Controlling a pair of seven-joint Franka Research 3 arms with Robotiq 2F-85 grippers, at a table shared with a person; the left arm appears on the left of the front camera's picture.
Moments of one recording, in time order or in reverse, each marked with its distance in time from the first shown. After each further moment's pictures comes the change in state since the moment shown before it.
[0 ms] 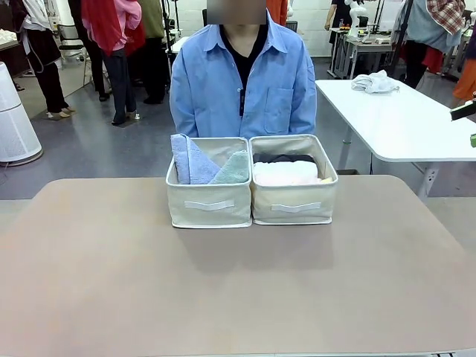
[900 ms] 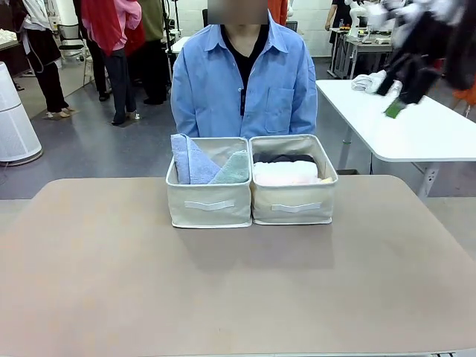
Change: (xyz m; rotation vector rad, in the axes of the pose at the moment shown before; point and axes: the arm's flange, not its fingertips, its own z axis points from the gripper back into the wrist) left arm 0.000 0.000 0.000 0.000 0.000 0.000; right arm 0.168 -0.044 -0.105 -0.050 0.598 0.027
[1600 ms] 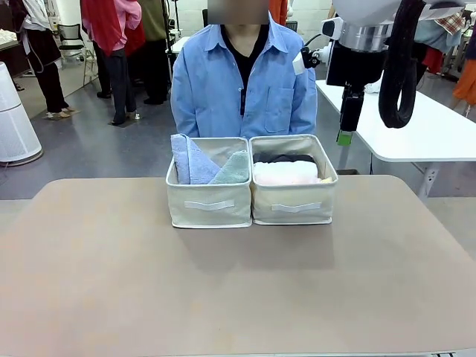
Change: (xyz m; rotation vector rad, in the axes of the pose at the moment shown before) left arm 0.000 0.000 0.000 0.000 0.000 0.000; right arm 0.134 0.040 -0.101 0.030 0.442 -0.172
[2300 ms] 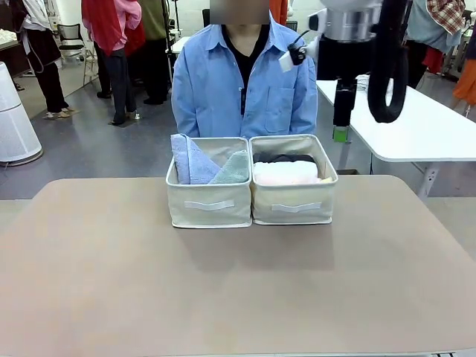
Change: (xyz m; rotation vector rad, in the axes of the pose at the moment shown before) left arm 0.000 0.000 0.000 0.000 0.000 0.000; right arm 0.011 0.009 0.012 -0.004 0.055 -0.030
